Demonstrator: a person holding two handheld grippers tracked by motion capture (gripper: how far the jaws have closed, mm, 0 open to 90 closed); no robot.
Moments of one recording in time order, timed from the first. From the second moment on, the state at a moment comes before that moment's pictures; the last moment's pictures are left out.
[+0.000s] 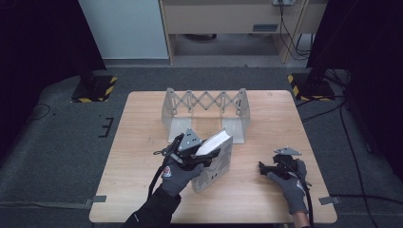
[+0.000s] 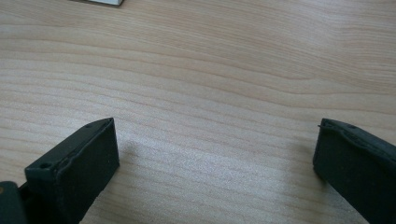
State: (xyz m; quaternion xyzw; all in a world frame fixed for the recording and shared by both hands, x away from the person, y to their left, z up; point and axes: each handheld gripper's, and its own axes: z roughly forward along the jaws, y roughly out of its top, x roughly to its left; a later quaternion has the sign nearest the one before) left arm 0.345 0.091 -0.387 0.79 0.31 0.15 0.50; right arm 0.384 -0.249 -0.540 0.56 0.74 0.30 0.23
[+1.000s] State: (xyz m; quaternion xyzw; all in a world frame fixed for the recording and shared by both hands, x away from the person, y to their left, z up) left arm 0.358 0.213 -0.354 0.70 0.46 0.26 0.48; right arm 0.384 -0.249 -0.540 0.56 0.74 0.30 0.23
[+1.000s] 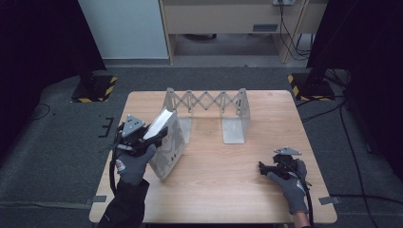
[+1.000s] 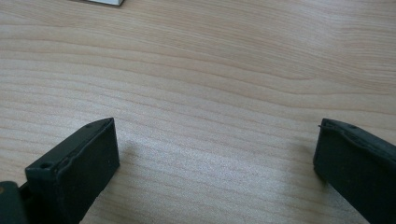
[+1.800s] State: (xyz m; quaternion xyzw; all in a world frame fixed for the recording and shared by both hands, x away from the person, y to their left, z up) left arm 0.471 0.182 -0.353 0.68 0.51 0.28 0.45; right arm 0.385 -0.249 -0.540 0.56 0.74 0.30 0.23
